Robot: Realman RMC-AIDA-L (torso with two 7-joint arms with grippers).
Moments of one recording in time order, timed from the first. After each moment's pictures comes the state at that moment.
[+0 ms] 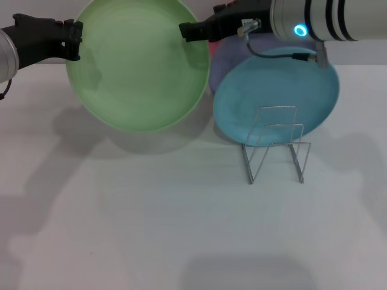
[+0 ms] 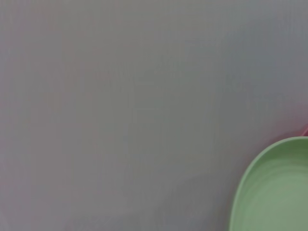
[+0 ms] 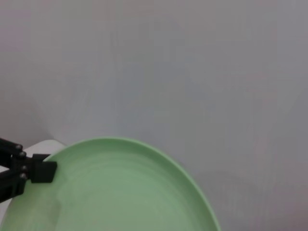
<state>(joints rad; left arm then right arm) -0.25 -2.06 1.48 1.66 -0.67 -0.73 0.56 0.68 2.07 1.64 1.37 -2.40 0.87 -0.42</state>
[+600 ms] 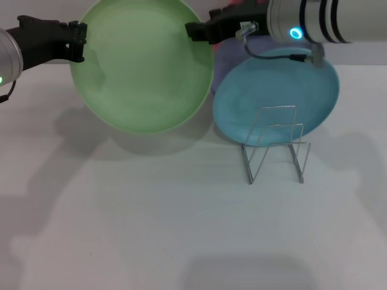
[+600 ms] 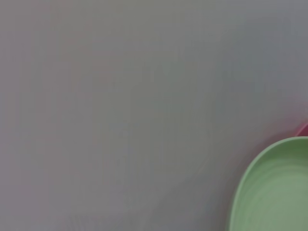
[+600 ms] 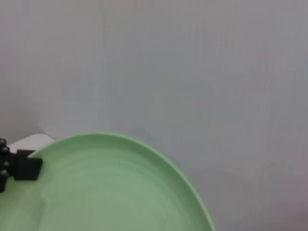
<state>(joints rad) -0.25 -2.06 1.49 1.66 -0.67 -0.73 0.55 0.70 2.07 1.64 1.30 -2.40 0.82 -0.45</state>
